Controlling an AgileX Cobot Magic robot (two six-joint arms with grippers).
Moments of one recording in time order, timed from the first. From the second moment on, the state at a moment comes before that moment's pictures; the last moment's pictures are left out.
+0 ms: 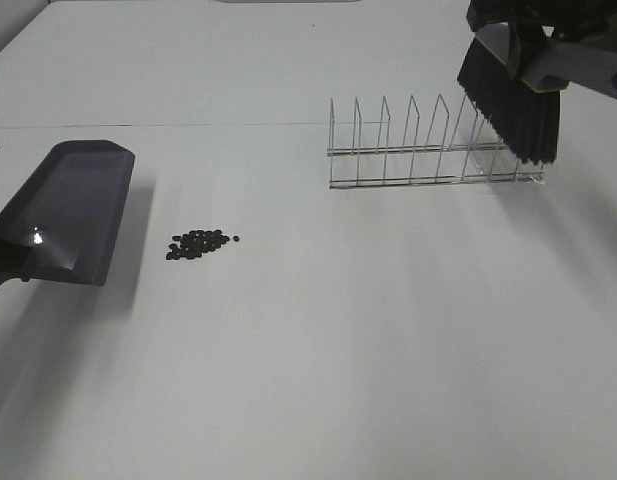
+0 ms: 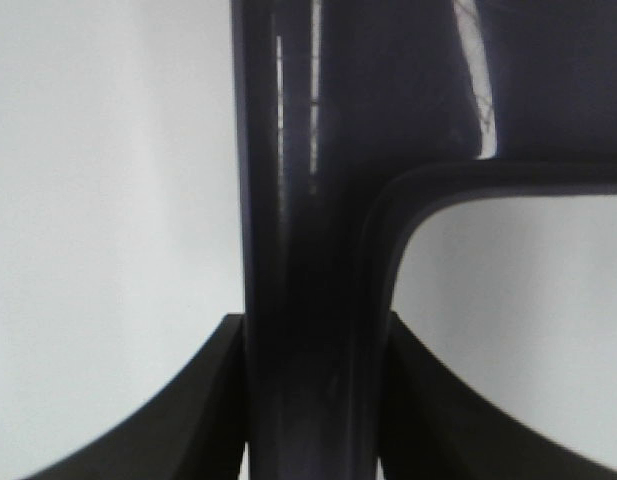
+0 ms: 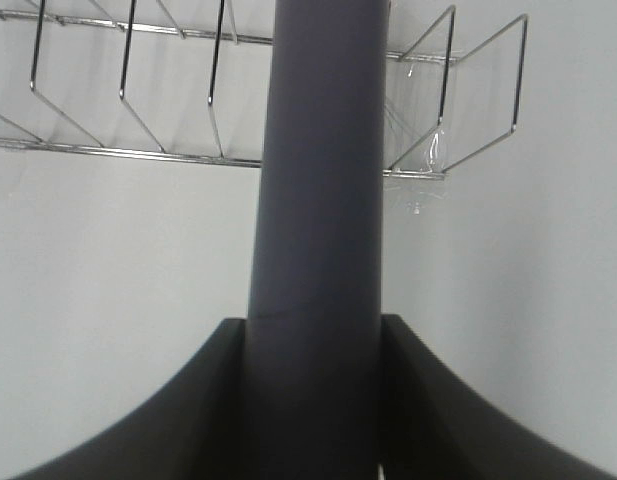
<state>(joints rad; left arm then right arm) -0.20 1.64 -0.89 0.12 0.85 -0.23 0.12 2.00 -1.86 -0.17 1.15 0.08</state>
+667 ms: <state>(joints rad) -0.20 1.65 -0.89 0.22 0.85 -0.23 0.23 1.70 -1.53 -0.16 1.09 0.16</state>
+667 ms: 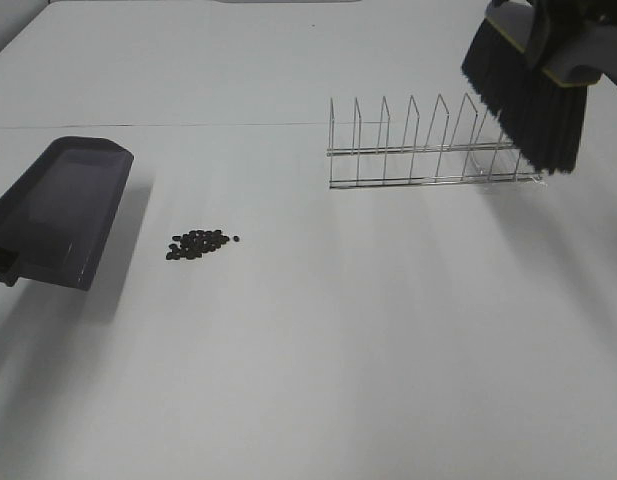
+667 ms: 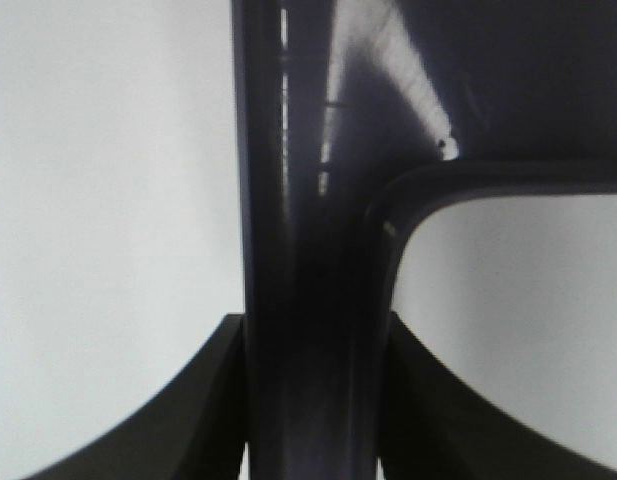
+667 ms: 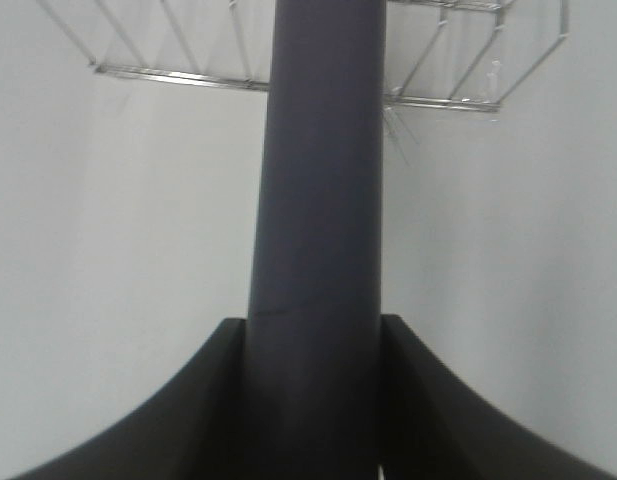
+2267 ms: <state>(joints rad) -0.28 1.96 -1.02 0.30 0.86 -0.21 0.72 2.44 -2.05 -0.48 1.16 0.19</state>
